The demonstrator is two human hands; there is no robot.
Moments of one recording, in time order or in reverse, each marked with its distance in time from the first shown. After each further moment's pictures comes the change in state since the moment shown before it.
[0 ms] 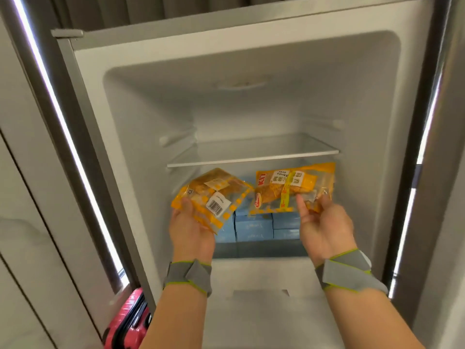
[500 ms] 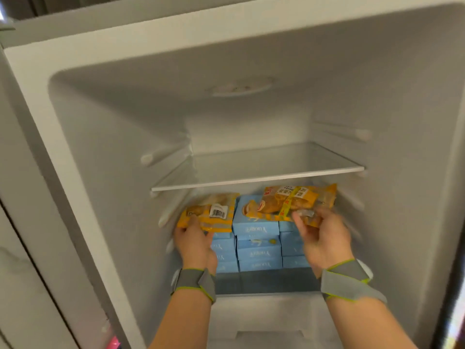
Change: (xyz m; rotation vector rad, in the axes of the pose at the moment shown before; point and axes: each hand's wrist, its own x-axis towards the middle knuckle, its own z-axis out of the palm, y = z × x) left_hand 0.112 -0.051 0.002 0.220 0.156 0.066; right_hand 0.110 0.035 0.005 -0.201 0.012 -0.023
